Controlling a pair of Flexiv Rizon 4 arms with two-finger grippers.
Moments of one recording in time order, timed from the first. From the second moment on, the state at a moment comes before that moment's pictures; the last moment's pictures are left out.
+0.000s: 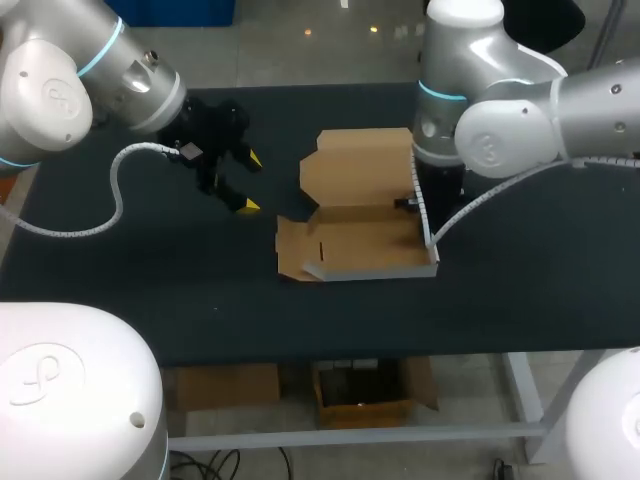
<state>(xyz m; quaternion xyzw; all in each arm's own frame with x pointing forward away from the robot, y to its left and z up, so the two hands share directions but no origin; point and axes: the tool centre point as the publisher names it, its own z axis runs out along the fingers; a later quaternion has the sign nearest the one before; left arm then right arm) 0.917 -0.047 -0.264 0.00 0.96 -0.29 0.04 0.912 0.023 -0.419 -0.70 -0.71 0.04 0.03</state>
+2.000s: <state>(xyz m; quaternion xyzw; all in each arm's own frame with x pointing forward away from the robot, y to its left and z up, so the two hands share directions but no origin) 0.878 -0.069 -0.318 -0.57 0.74 -0.31 -0.16 0.912 0.022 -0.419 -0.70 -0.71 0.04 0.03</state>
